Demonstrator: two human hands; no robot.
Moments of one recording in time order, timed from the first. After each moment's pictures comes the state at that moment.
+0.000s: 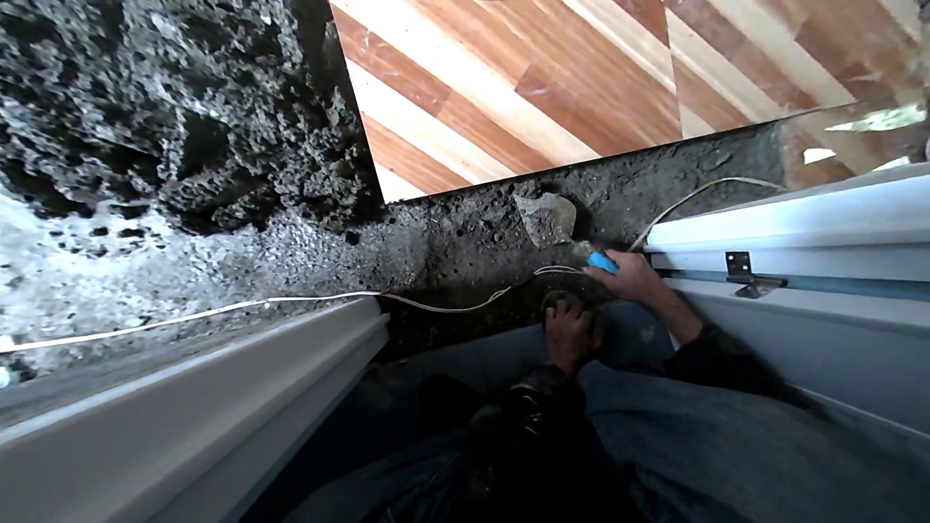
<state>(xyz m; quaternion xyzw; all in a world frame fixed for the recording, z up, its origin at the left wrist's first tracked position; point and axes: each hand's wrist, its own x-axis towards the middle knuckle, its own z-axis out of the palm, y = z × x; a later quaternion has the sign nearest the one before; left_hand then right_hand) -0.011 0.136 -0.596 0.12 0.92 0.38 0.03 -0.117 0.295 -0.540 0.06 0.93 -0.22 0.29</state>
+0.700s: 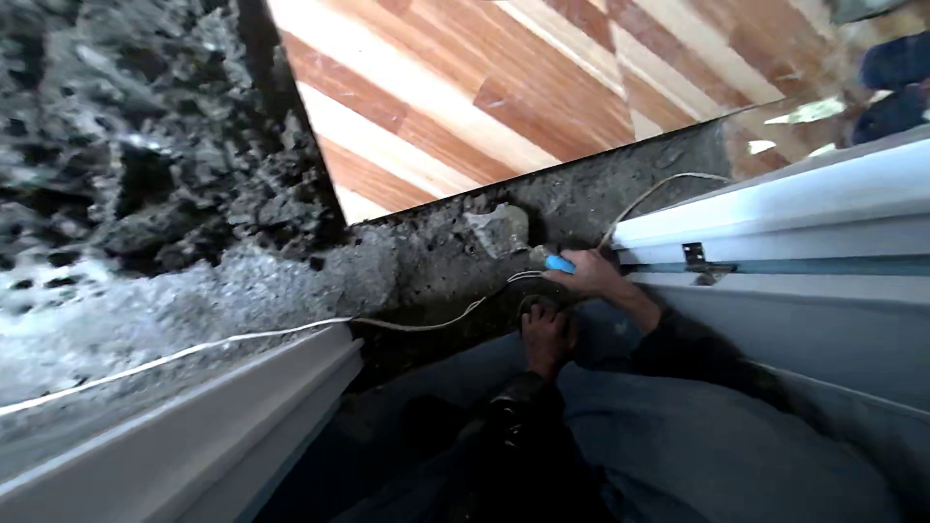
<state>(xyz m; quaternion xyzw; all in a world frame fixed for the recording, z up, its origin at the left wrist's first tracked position) -0.011 0.133 -0.597 0.13 0.91 0.39 0.04 -0.113 0.272 -0.510 0.05 0.92 -0.26 0.28</state>
